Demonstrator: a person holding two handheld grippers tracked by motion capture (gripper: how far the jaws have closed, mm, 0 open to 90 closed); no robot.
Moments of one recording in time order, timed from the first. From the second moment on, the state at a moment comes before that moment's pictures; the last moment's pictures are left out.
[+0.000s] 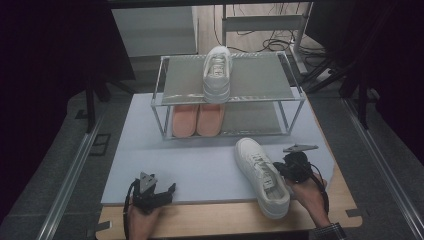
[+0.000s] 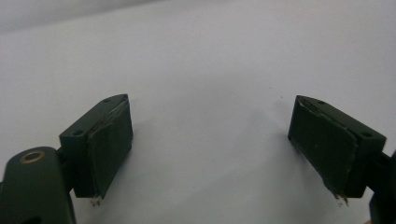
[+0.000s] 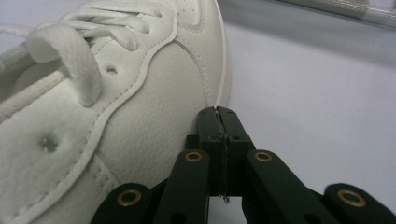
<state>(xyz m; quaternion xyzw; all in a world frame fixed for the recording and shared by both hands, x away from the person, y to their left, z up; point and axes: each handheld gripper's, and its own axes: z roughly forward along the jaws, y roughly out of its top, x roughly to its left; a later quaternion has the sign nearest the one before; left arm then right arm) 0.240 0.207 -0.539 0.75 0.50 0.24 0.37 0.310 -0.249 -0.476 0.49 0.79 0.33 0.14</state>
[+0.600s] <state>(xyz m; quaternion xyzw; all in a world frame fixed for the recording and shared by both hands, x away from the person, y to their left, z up) 0.240 0.207 -0.539 0.75 0.50 0.24 0.37 0.283 -0.275 -0.452 0.48 0.79 0.36 0.14</state>
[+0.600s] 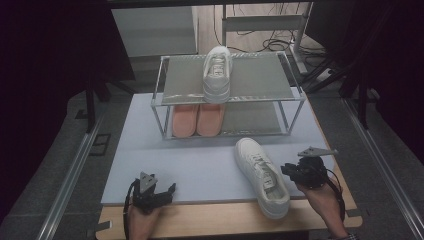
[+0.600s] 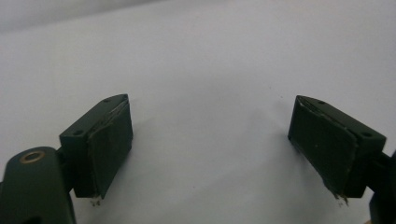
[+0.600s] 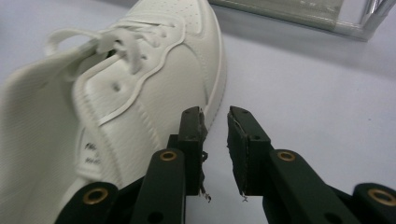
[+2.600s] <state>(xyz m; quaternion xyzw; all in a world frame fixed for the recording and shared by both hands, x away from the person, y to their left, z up) 0.240 0.207 -0.539 0.75 0.50 0.24 0.37 0.281 -0.282 -0.449 0.53 0.71 0.47 -0.05</state>
